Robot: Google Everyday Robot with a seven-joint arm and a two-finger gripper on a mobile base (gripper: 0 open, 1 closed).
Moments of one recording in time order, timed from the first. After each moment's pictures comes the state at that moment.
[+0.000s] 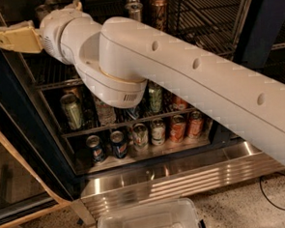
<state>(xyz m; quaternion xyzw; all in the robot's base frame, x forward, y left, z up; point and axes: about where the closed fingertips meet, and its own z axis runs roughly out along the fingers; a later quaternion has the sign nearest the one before) 0.586 0.199 1.067 -0.26 0.63 0.28 0.68</state>
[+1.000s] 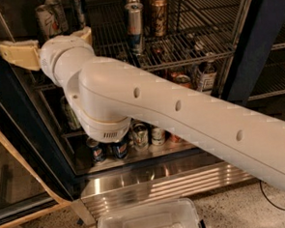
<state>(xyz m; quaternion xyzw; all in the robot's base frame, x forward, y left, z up) 0.582 0.190 1.031 -0.16 0.66 0.27 0.68</state>
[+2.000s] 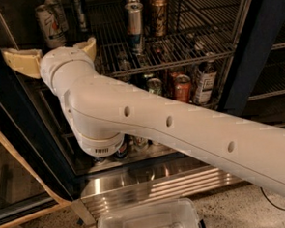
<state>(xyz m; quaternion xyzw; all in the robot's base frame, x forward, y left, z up) 0.577 0.186 1.013 -0.11 0.68 0.25 0.68</state>
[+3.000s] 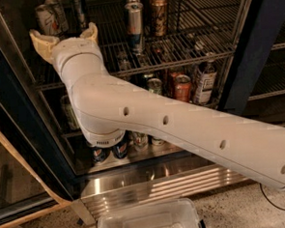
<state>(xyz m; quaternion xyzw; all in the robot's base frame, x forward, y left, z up) 0.608 0.156 1.027 -0.09 0.65 0.19 0.73</state>
